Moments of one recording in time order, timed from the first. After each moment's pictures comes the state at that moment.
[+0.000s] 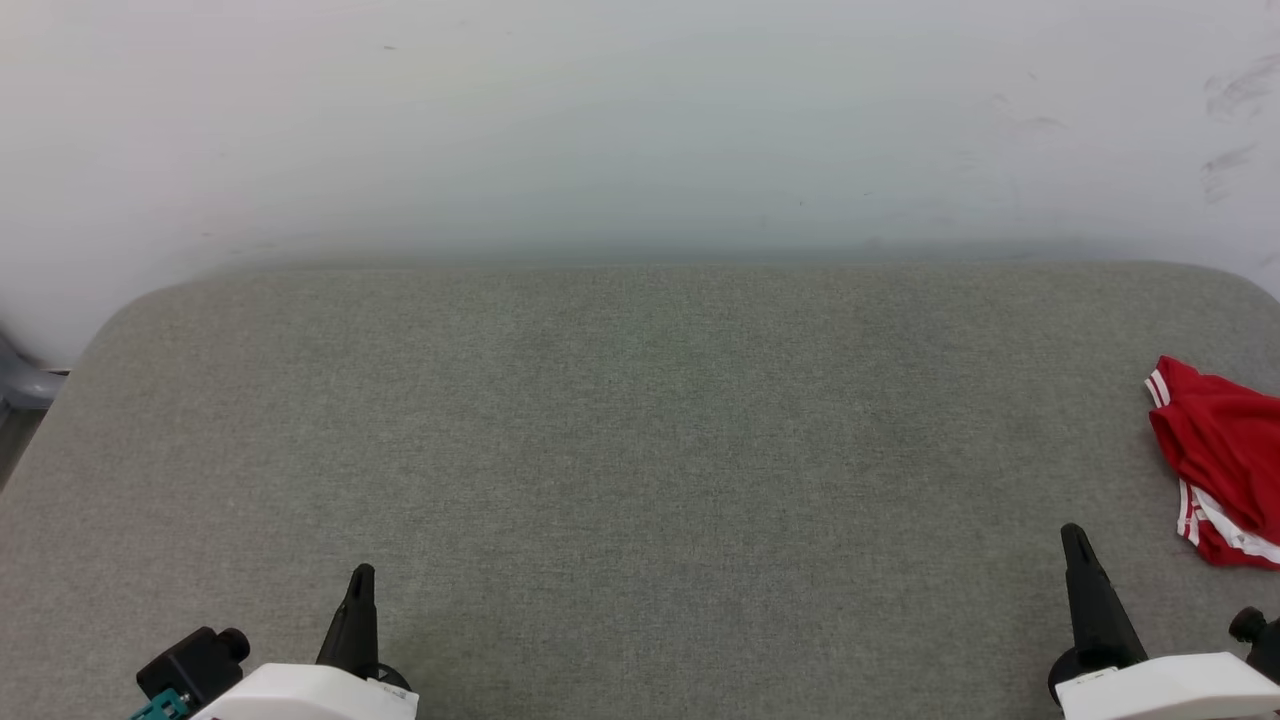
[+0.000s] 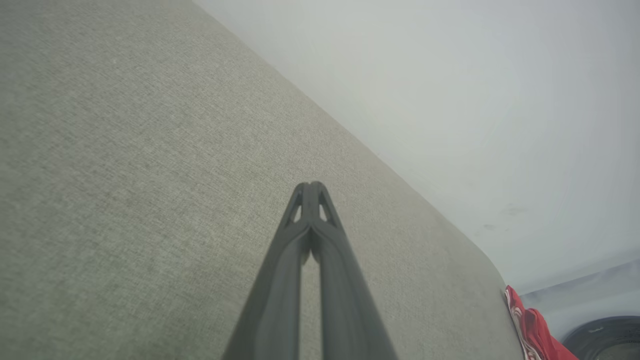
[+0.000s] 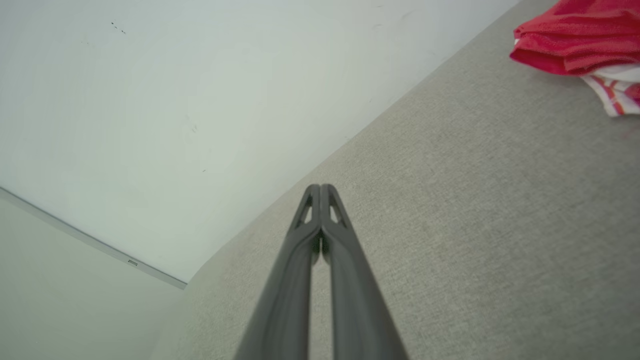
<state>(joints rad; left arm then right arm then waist) 0.06 0.08 0.00 0.17 -0.79 0.00 -0.09 0.06 -0.06 -0.07 0.14 0.83 0.13 -0.10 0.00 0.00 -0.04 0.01</state>
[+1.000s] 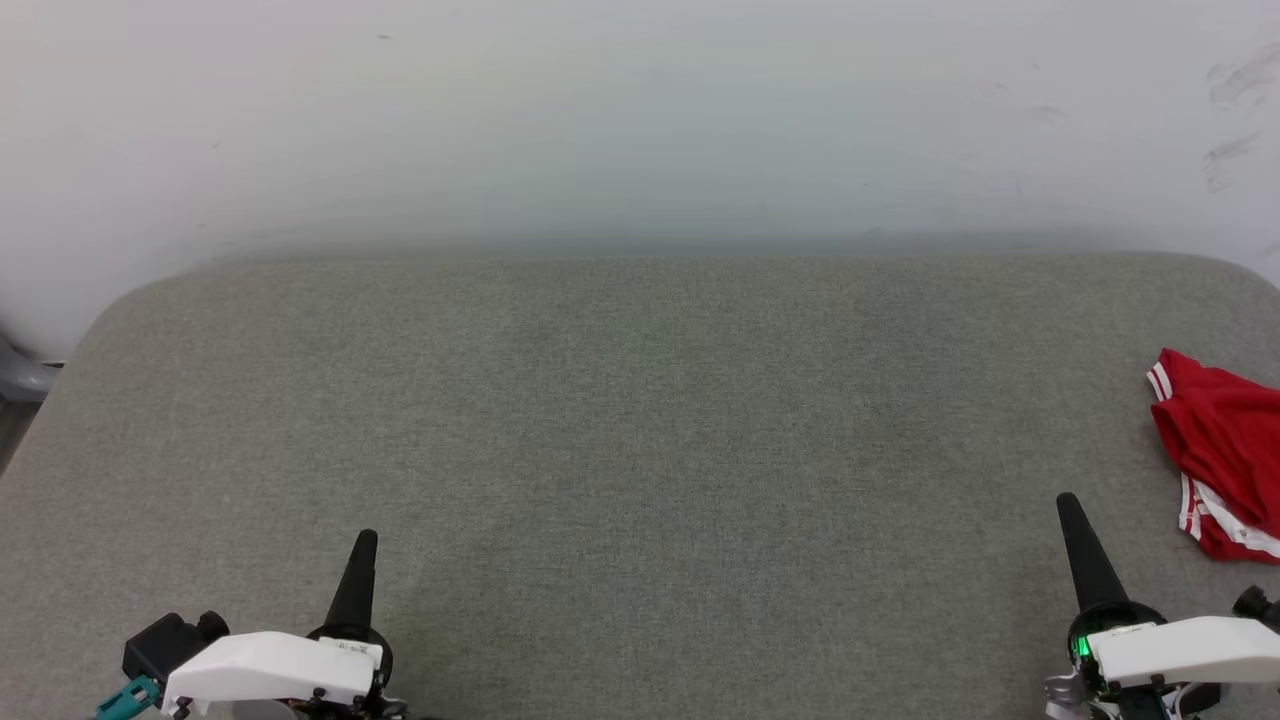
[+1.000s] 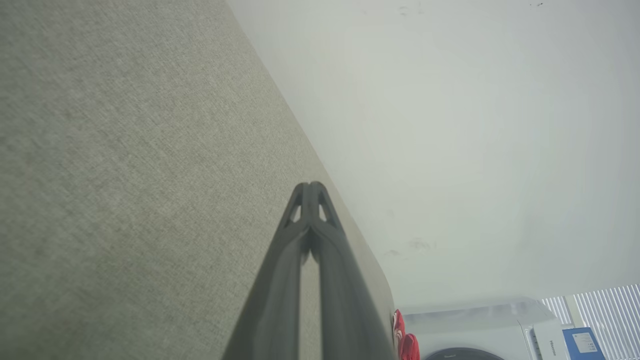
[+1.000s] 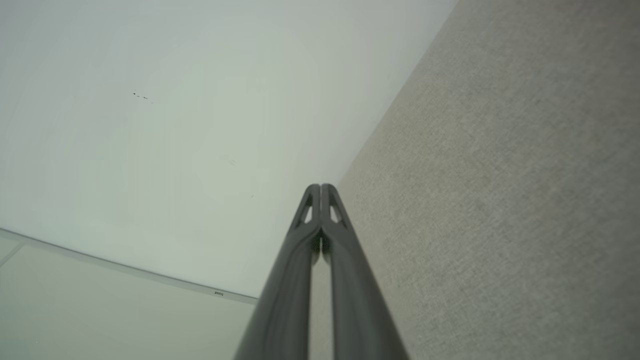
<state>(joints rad) -0.01 0.07 0.04 0.20 -1.16 -0.06 0.00 -0.01 -0.06 -0.08 0.19 1.19 0.13 -0.01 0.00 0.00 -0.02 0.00</state>
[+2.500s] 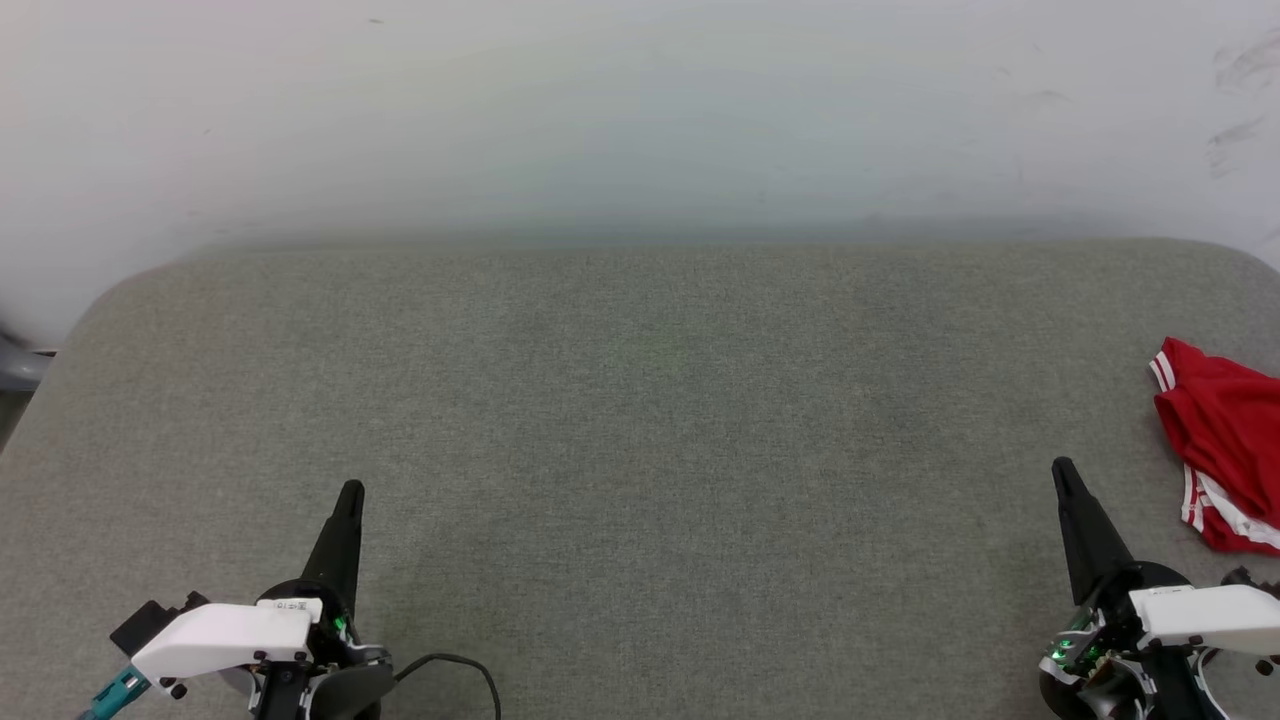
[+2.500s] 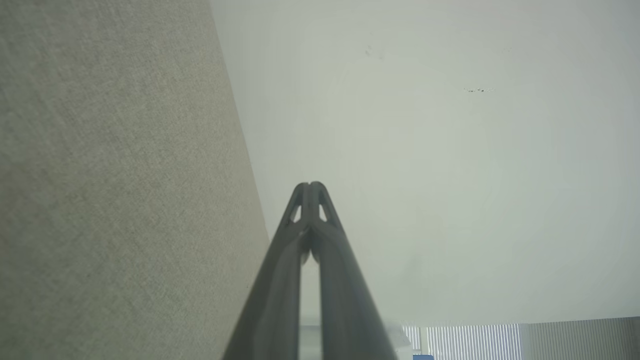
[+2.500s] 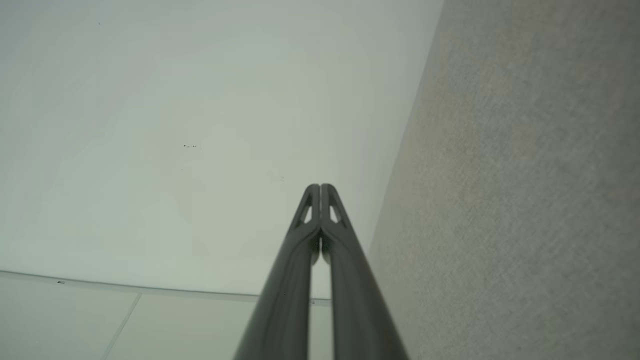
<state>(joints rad) -0.09 0.06 0.10 0.24 -1.56 -0.12 0.09 -0.09 -0.06 -0.09 0.24 1.57 0.13 0.09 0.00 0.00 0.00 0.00</state>
